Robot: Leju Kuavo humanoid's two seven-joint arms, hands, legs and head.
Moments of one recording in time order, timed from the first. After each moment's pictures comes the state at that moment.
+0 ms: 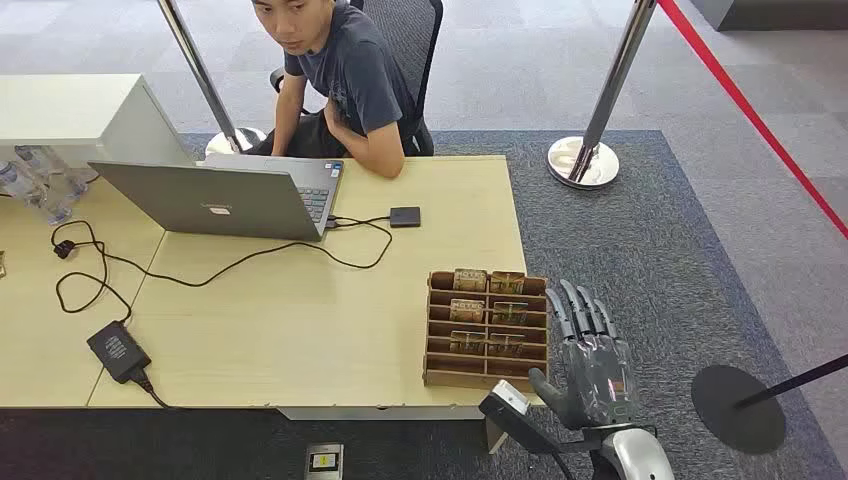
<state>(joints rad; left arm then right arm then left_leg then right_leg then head) -0.04 -0.10 0.13 -0.19 -0.07 0.17 -0.10 0.19 -0.07 0.28 -1.74 1.45 -0.35 -0.12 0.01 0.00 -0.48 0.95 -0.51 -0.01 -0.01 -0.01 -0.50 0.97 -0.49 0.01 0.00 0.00</state>
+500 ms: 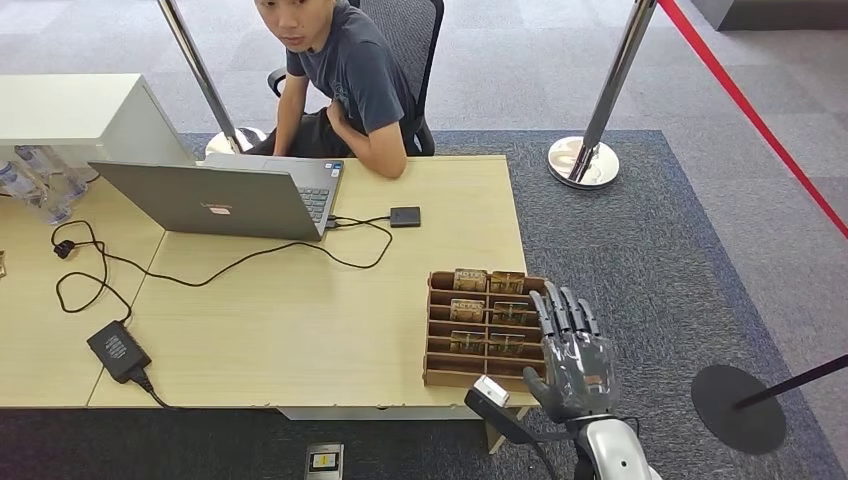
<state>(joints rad) -0.04 -0.10 0.13 -0.19 -0.08 0.17 -0.10 0.14 -0.06 0.32 -1.63 1.56 -0.35 -0.06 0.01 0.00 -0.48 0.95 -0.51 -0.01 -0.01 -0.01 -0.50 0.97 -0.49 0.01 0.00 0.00</state>
